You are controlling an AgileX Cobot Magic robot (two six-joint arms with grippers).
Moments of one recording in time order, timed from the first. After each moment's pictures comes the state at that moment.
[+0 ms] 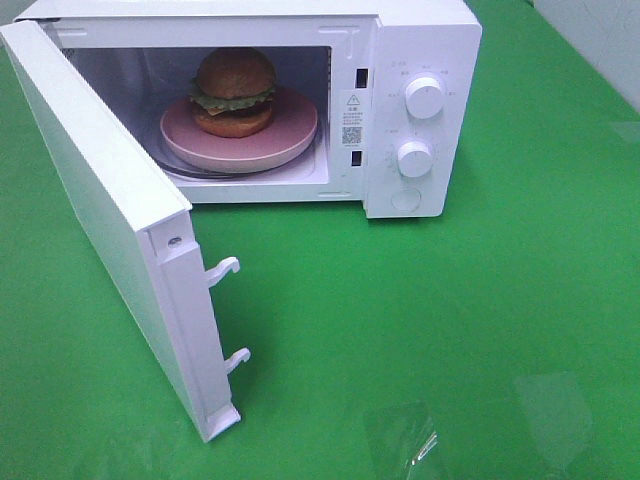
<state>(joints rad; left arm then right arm) 0.00 0.00 -0.50 -0.01 1.05 0.11 0.16 0.39 -0.57 -0.08 0.91 0.07</state>
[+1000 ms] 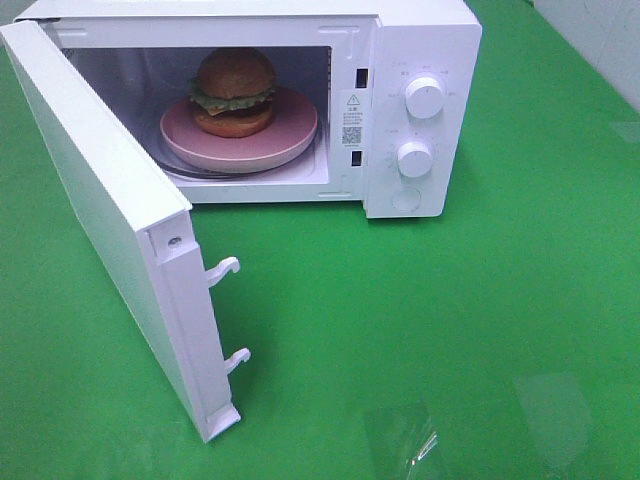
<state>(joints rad) 0.00 0.00 -0.50 -0.01 1.05 0.11 0.10 0.00 -0.51 -0.07 1.00 0.10</state>
